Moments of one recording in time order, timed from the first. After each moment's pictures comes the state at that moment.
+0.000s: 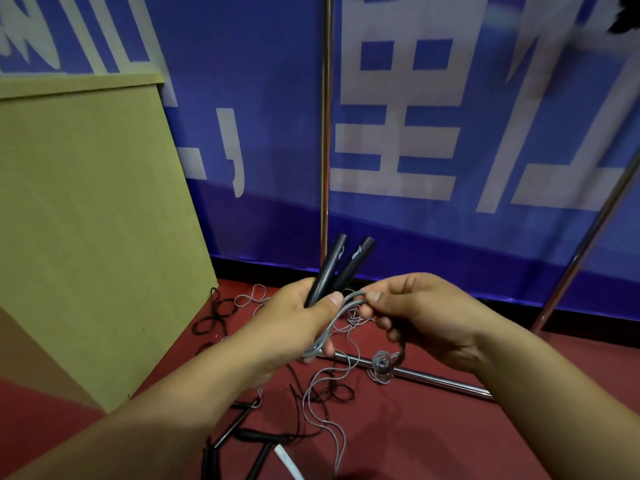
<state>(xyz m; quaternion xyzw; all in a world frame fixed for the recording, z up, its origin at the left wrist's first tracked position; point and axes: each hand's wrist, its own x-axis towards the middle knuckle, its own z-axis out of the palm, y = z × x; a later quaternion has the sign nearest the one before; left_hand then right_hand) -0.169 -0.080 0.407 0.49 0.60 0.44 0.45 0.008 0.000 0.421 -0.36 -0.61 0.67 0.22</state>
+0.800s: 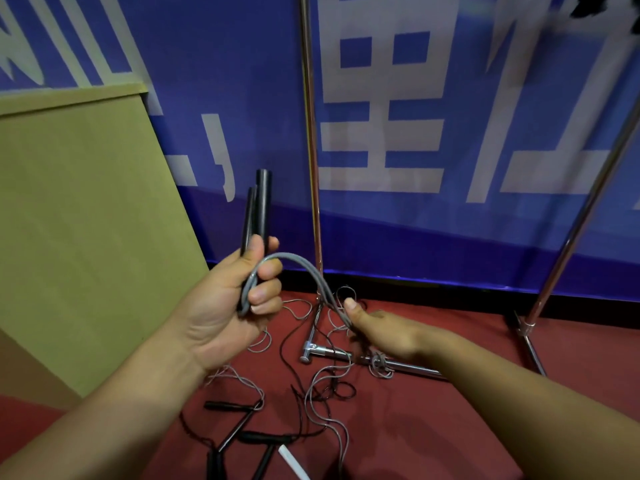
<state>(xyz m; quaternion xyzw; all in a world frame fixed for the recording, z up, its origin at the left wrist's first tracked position) -0.204 -0.078 0.428 0.28 0.33 0.65 0.62 -0.004 0.024 0.354 -0.45 -0.76 0.46 0.02</state>
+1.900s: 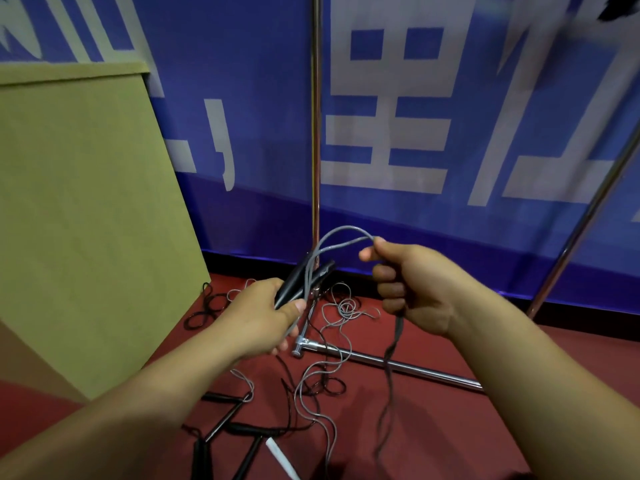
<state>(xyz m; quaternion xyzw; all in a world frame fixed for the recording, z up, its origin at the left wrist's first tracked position) -0.195 -0.063 0.379 0.51 0.72 0.34 0.33 0.004 0.029 0.427 -0.42 -0.49 0.72 0.27</state>
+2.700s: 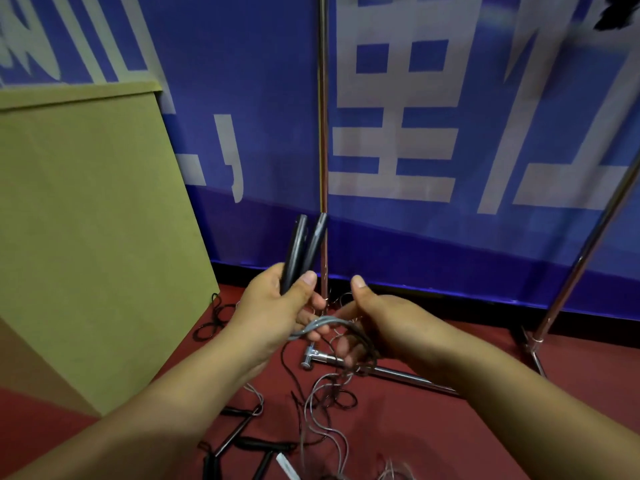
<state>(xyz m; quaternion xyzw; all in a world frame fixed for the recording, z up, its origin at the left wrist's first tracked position) -0.177 -0.062 0.402 0.41 0.58 0.58 0.40 -0.016 0.003 0.399 -0.37 -0.65 0.65 0.13</state>
